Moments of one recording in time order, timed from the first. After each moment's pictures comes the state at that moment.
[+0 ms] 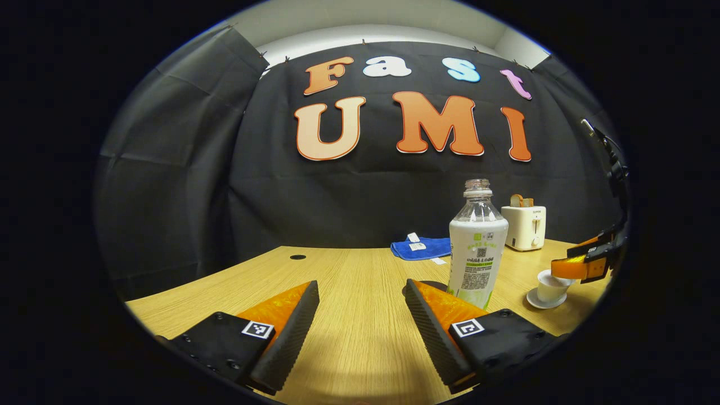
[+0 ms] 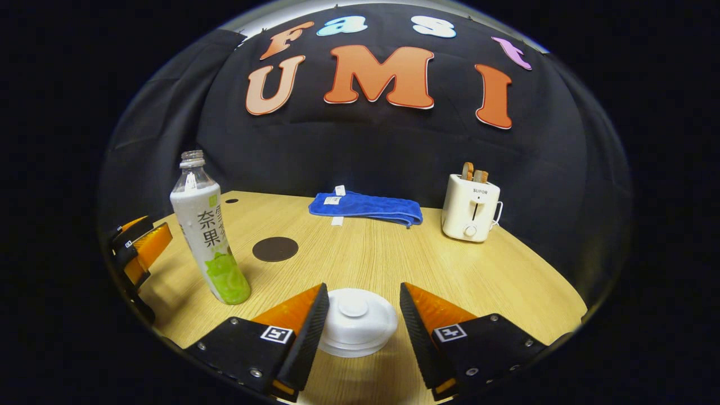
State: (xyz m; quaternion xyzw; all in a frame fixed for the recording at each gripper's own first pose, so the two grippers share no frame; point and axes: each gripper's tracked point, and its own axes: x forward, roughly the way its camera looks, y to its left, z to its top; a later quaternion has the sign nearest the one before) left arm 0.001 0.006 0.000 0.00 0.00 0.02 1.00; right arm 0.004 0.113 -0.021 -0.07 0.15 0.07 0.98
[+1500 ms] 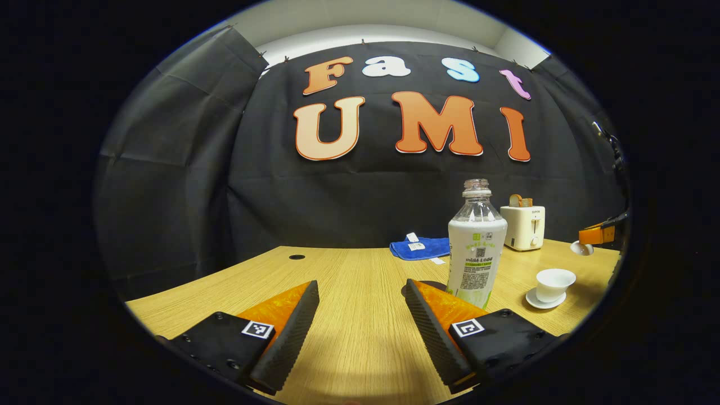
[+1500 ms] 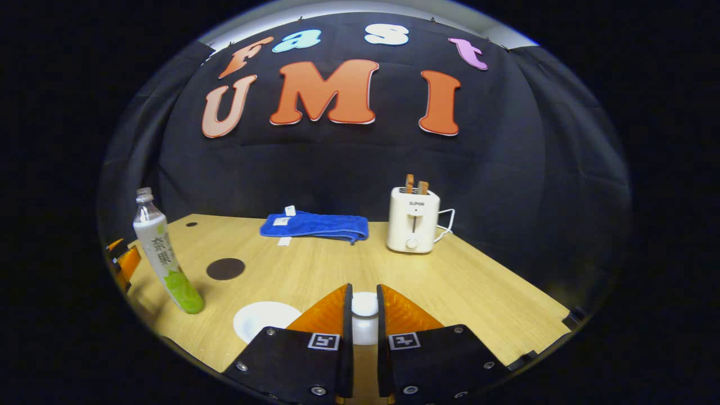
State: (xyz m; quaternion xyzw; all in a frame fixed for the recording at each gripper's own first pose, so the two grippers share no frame) left arm 0.001 0.006 -0.001 0.00 0.00 0.01 1.00; right arm 0.016 -0.003 0.005 -0.05 0.11 -0.05 0.99
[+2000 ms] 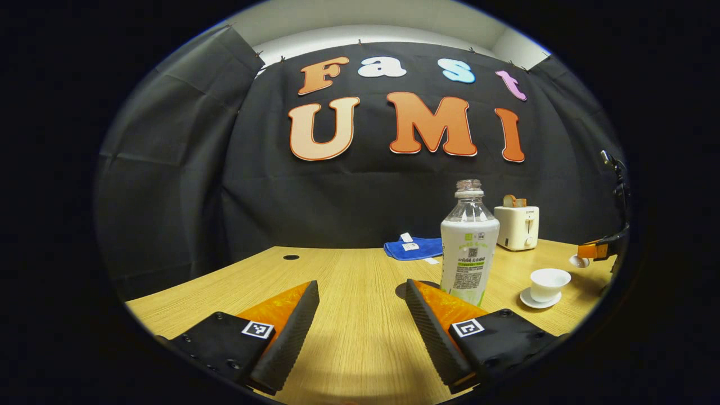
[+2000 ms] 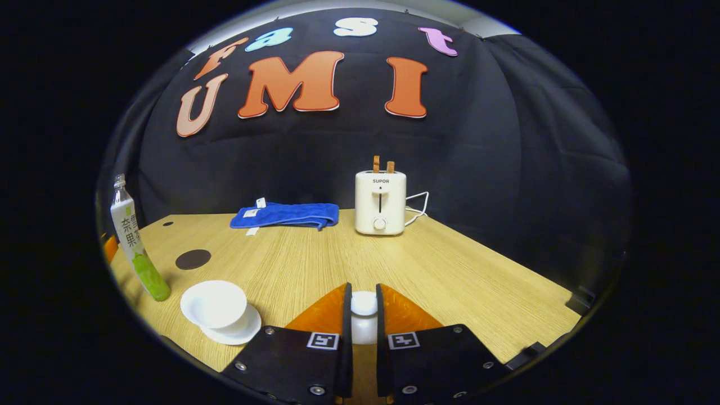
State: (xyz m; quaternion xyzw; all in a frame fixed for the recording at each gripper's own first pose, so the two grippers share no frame) left arm 0.000 -0.002 0.000 0.00 0.00 -0.01 1.00; right arm 0.013 -0.040 -0.032 -0.01 0.12 -0.08 0.99
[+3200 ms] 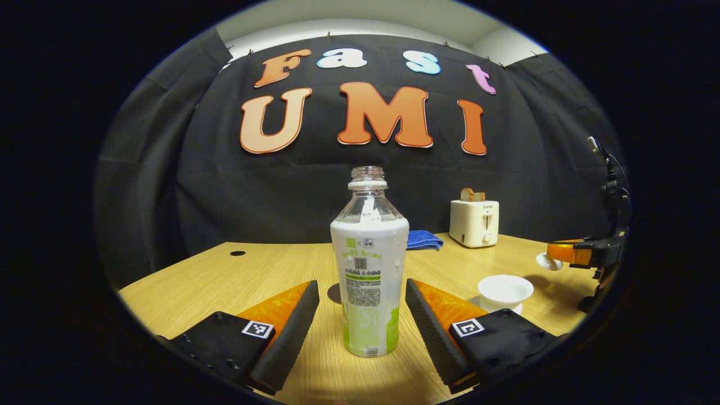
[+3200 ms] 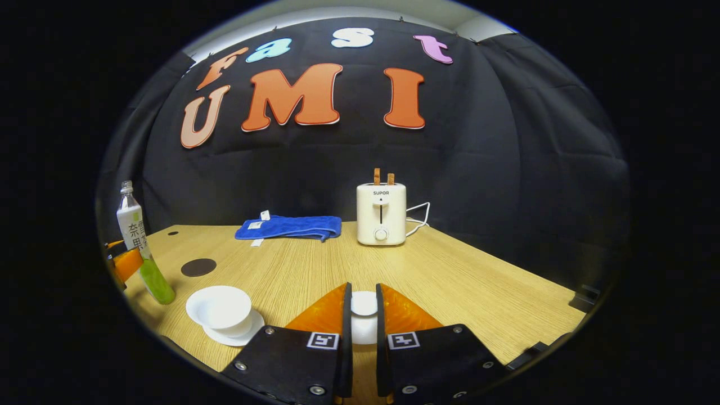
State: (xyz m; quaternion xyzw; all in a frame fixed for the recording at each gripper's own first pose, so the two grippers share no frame) left arm 0.019 -0.107 -0.004 0.00 0.02 -0.10 0.99; right arm 0.008 -0.038 -0.019 0.00 0.08 -0.07 0.99
